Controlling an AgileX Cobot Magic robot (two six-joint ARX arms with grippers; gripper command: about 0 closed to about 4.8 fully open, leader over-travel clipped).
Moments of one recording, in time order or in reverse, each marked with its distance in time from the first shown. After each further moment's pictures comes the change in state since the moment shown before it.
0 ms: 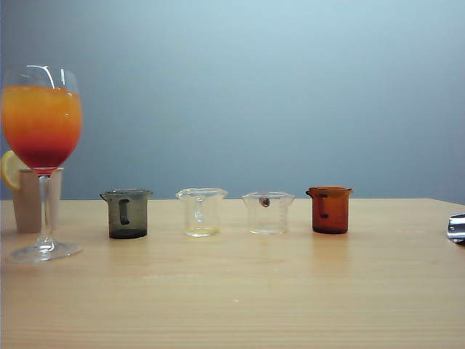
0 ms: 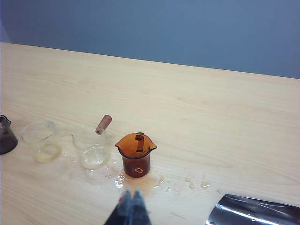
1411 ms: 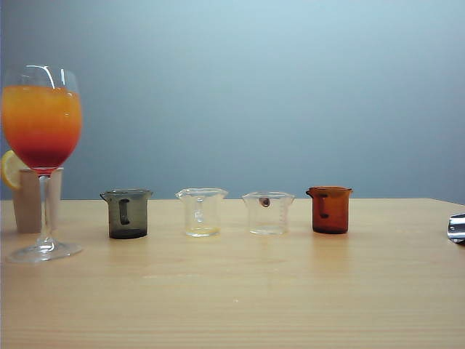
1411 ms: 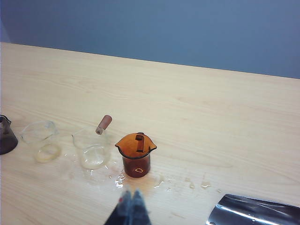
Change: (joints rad) left arm 0.312 -0.011 -0.076 0.108 0.111 0.083; right arm 0.000 0.000 0.000 0.000 0.000 0.000
